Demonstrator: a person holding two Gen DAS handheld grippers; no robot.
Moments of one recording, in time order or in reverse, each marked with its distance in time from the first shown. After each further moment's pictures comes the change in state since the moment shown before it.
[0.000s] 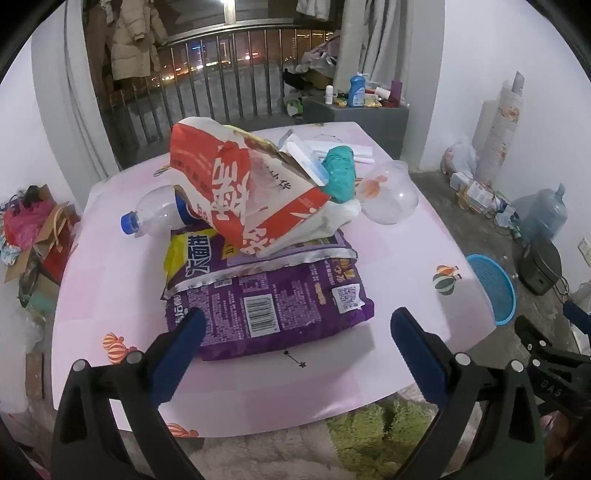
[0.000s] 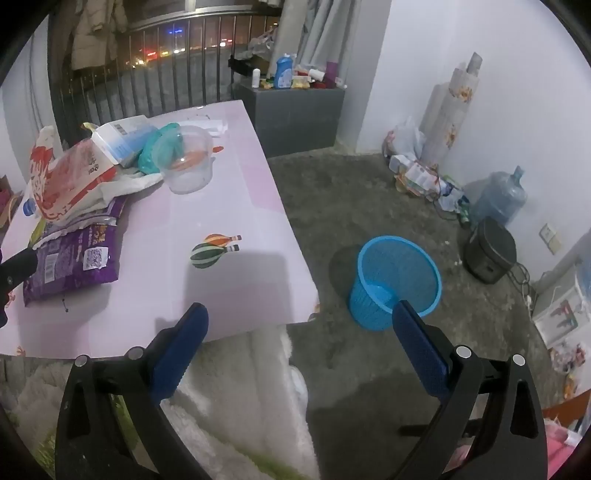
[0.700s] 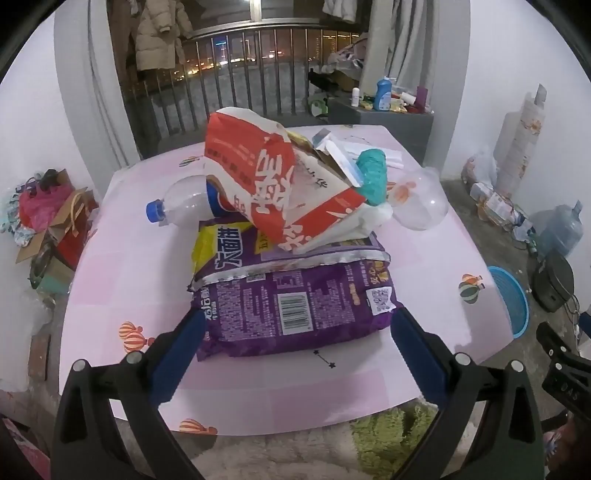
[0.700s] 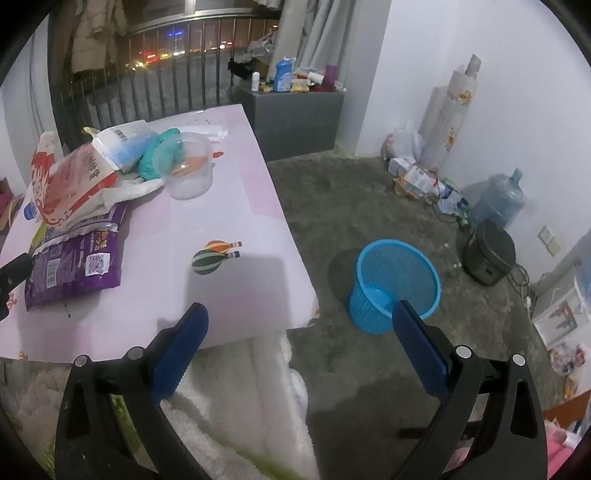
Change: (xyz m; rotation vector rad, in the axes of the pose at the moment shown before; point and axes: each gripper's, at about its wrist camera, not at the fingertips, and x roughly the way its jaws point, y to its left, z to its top) left arm 0.003 0.021 -0.003 -0.077 -0.001 0.061; right arm -0.005 -0.001 0.006 -0.003 -0.012 -0.008
